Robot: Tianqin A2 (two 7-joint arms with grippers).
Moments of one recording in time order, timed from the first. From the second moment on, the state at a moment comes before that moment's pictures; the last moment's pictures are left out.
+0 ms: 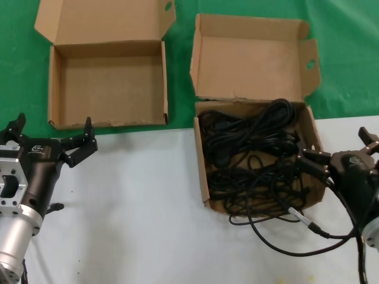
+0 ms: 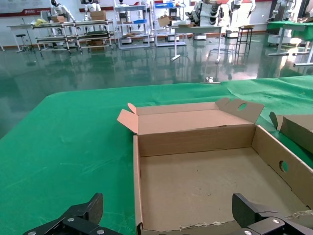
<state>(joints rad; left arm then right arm) -0.01 -0.30 1.61 -1.61 -1.78 0.02 -0.01 0.00 0.30 -1.60 1.60 1.80 0.00 0.00</state>
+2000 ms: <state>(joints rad) -0.01 -0.30 1.61 -1.61 -1.78 0.02 -0.01 0.74 0.69 -2.05 1.43 1.40 -0.94 -0.83</state>
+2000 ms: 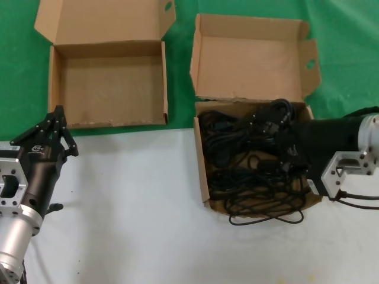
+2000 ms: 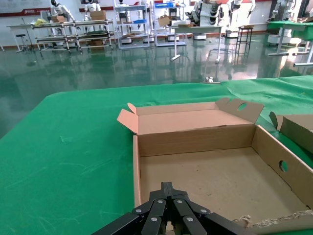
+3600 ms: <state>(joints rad) -0.01 -0.30 1.61 -1.61 -1.78 0.02 -0.01 0.79 0.68 -2.07 1.41 1.35 -0.87 -0.78</state>
